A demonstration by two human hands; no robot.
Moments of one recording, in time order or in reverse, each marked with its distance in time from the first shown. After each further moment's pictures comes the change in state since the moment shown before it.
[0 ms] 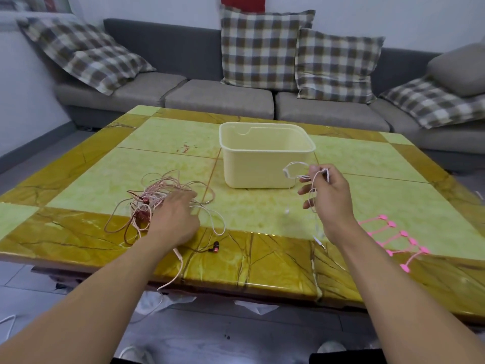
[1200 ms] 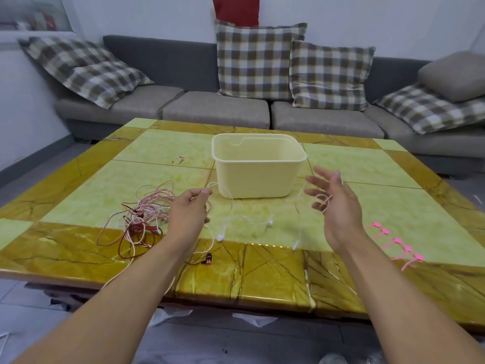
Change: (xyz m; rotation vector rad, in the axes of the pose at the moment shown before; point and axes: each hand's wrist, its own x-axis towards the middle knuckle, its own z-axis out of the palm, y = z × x) left_hand -0.006 0.067 0.000 -1.152 0.233 -0.176; right_hand 0.005 0.001 -0.026 0.199 0.058 0.075
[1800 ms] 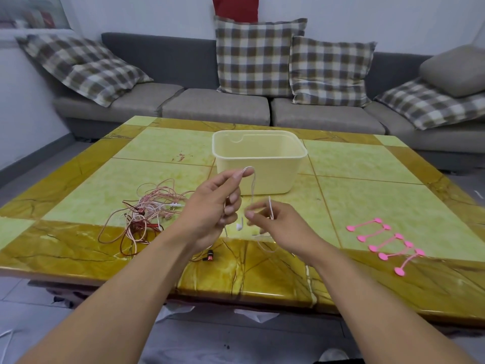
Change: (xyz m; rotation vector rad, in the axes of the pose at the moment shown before) left_hand -0.036 0.045 0.014 -0.362 -0.605 -0.056; right_hand -0.041 0.015 0.048 -0.497 -0.589 0.067
